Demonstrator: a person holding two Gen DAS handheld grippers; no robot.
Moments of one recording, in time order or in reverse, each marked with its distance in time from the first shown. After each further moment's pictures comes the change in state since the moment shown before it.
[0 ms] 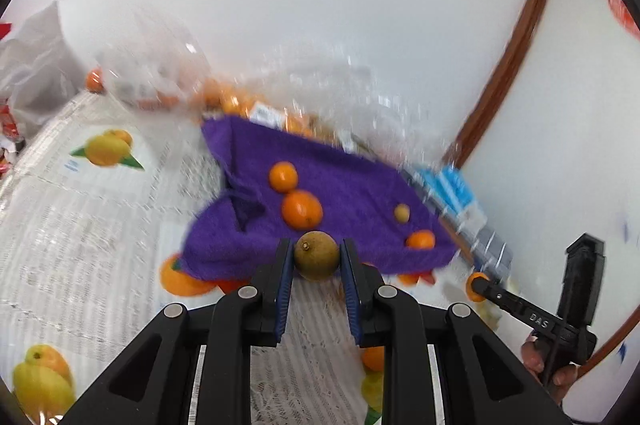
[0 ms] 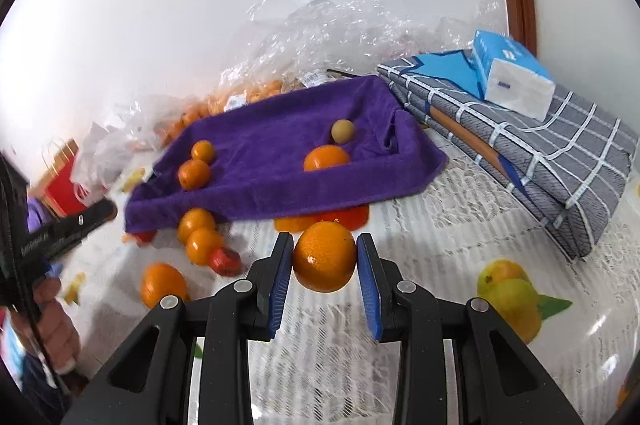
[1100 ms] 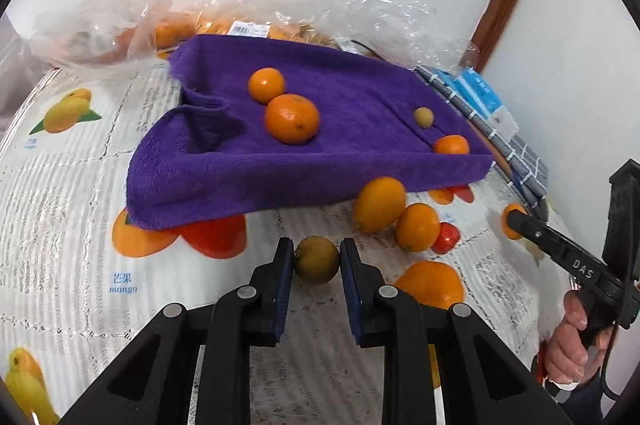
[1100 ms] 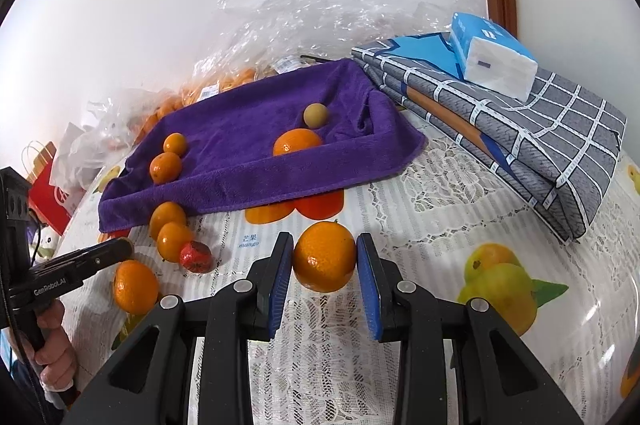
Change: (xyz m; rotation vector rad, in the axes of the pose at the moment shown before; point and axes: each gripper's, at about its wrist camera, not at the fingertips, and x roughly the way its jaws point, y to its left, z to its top) left arm 0.068 -0.021 -0.032 0.160 0.317 0.094; right arm 0.013 -0.007 -0.016 0.009 0.041 -0.095
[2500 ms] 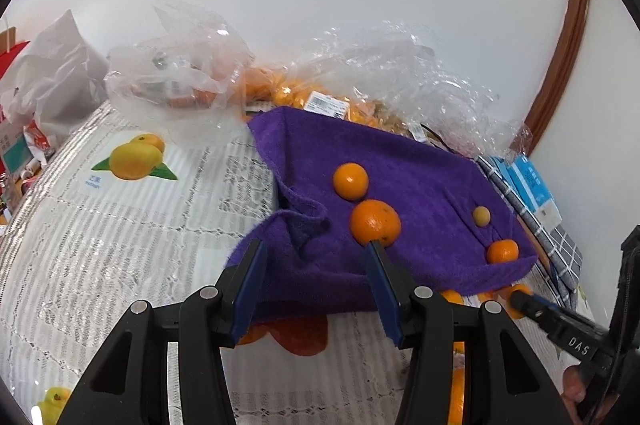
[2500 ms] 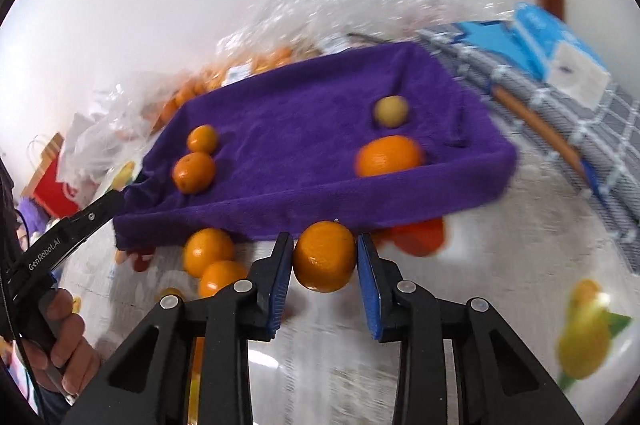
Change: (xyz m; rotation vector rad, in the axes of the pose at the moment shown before) left arm -0.020 0.034 0.037 -0.147 -0.219 0.142; right arm 0.037 0.045 0.028 -0.018 0.079 0.009
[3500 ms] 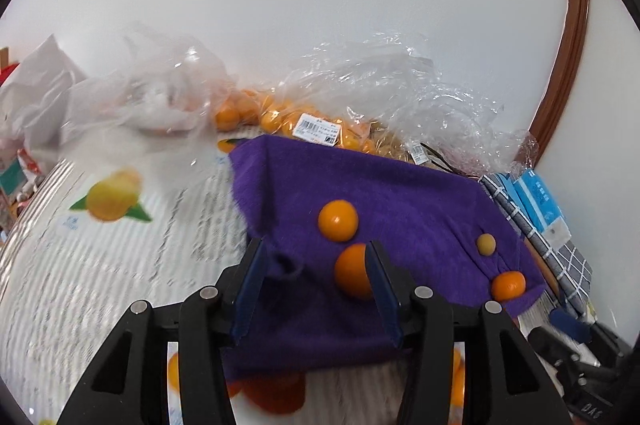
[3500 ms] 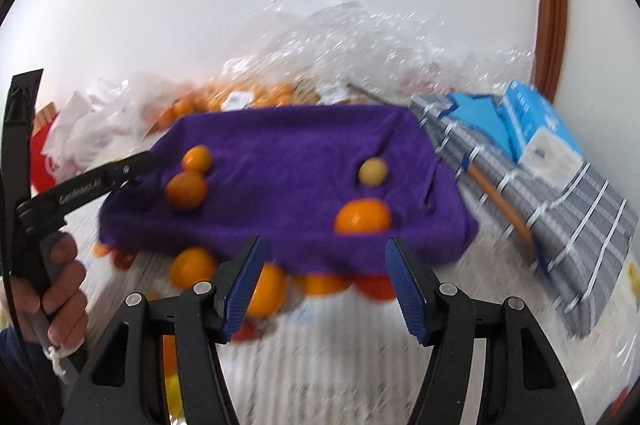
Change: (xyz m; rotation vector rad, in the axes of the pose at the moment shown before) left arm 0.017 -0.015 0.023 0.011 -0.055 0.028; right arm -0.019 0.023 0.005 -0.164 -0.090 -0.042
